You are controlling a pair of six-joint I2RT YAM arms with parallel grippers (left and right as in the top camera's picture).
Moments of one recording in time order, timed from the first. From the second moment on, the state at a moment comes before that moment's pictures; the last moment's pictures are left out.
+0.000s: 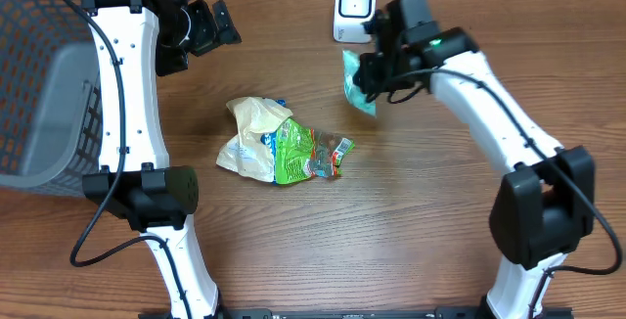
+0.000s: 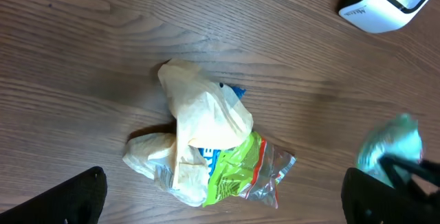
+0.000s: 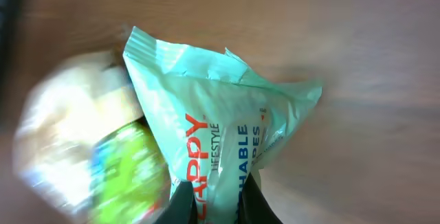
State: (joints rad) left arm 0.04 2.18 2.57 -1.69 0.22 -0.36; right arm 0.39 1.98 1.71 -0.78 -0.24 0.23
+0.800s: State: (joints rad) left arm 0.04 2.18 2.57 -1.69 0.22 -0.36; right arm 0.39 2.13 1.71 0.09 0.18 0.17
